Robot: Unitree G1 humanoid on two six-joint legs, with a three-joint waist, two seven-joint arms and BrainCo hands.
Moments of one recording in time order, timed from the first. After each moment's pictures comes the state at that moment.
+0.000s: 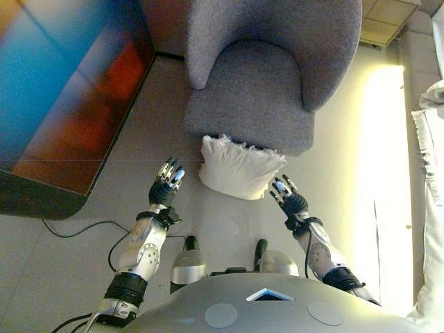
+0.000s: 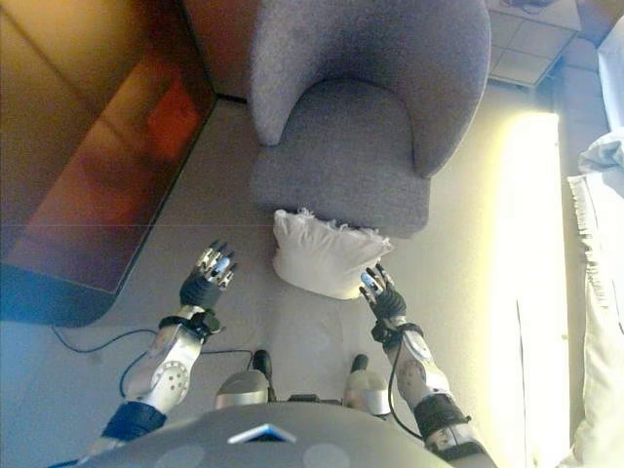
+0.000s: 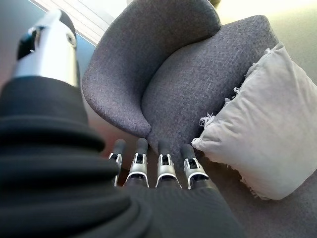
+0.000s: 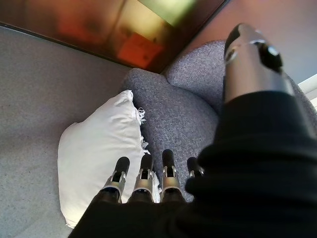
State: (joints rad) left arm 0.19 0.29 -0.21 0.26 -0.76 -0.15 -0.05; right arm 0.12 -0.21 0.25 0.48 0.82 -0.07 0.08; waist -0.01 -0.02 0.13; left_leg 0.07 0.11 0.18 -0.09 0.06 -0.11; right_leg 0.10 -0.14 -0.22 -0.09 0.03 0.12
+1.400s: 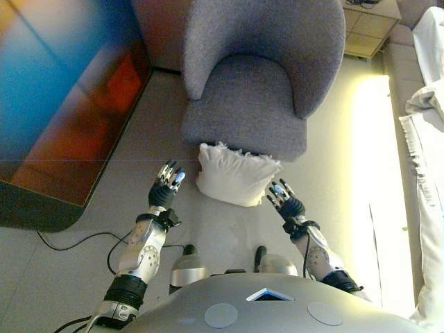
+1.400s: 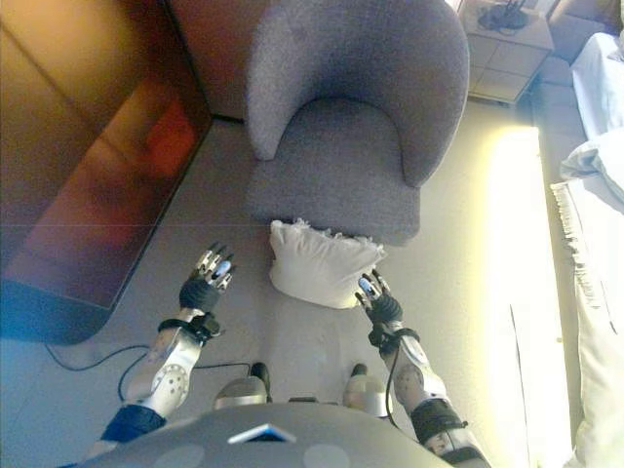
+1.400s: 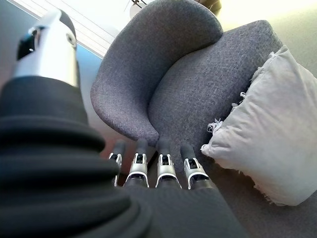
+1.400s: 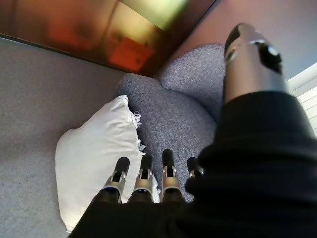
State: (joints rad) left arm 0.20 0.29 -0.21 0.27 -0.72 -0.16 -0.05; right arm 0.14 -0.19 0.25 0.48 0.84 -0.05 0.09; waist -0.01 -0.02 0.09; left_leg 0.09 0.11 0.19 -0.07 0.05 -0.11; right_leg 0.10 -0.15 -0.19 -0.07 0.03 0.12
